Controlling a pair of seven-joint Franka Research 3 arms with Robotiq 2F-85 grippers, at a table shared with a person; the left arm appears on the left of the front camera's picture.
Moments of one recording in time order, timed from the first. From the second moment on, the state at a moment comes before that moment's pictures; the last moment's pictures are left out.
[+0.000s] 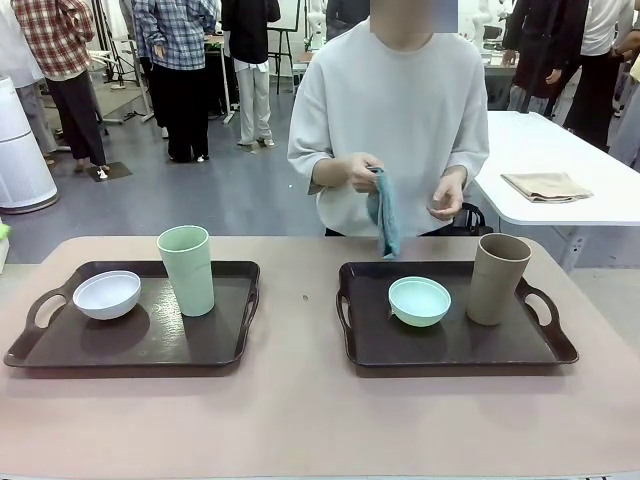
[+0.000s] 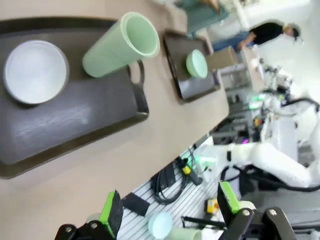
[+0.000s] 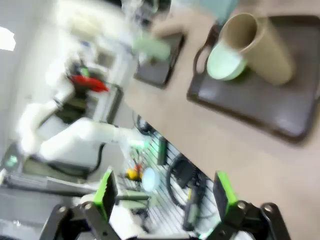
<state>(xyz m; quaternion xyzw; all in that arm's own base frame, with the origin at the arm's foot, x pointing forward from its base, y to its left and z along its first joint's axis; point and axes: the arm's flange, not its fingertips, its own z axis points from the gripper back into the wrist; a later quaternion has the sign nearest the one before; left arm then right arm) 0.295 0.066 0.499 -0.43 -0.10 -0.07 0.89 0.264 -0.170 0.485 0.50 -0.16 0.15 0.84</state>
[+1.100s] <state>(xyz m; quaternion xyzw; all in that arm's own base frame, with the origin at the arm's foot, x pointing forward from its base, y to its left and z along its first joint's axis) 0.317 -0.242 0.523 -0.23 -0.06 -0.14 0.96 0.357 -0.143 0.462 0.15 -0.31 0.42 0.84</state>
